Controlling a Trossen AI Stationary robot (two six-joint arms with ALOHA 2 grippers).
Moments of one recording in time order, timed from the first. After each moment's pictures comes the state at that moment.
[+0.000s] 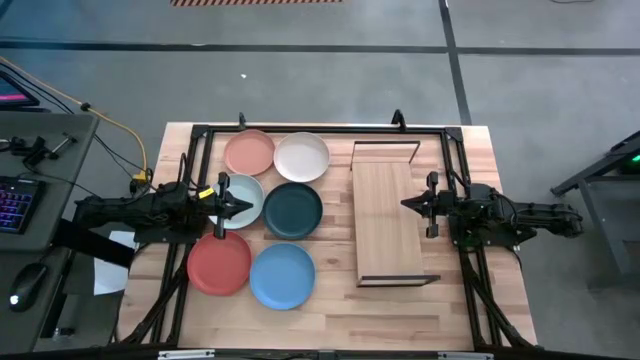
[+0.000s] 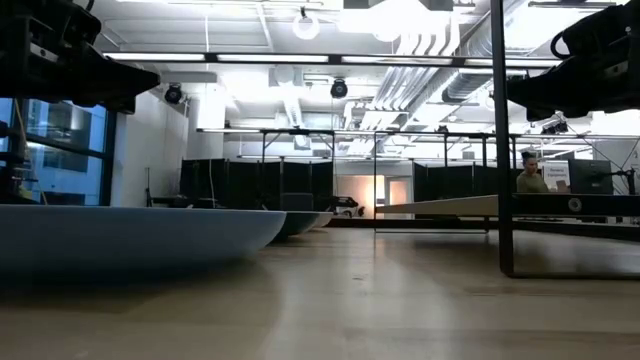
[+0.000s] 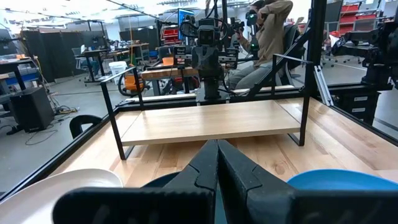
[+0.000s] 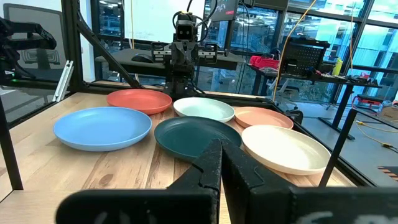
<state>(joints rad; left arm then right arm) 0.02 0.01 0.01 0.01 -0.01 0.11 -0.07 0.01 0.01 0.01 0.00 -0.13</state>
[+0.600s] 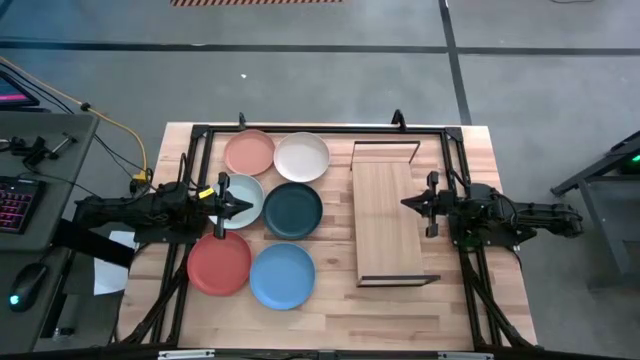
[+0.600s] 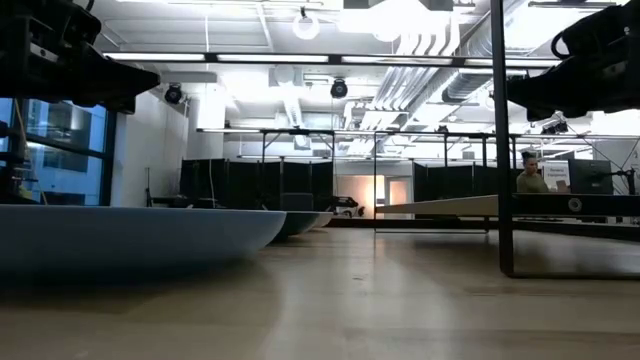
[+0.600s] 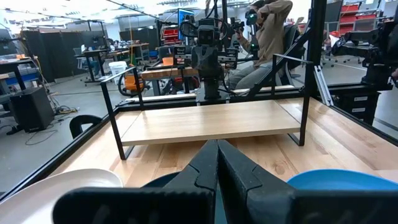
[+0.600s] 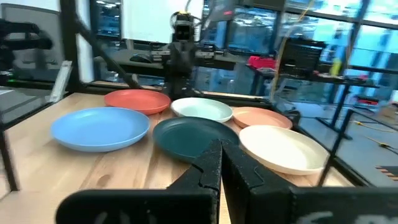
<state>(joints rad) 0.02 0.01 0.01 0.01 -0.01 0.11 -0.07 0.01 0.01 0.03 0.03 -0.12</state>
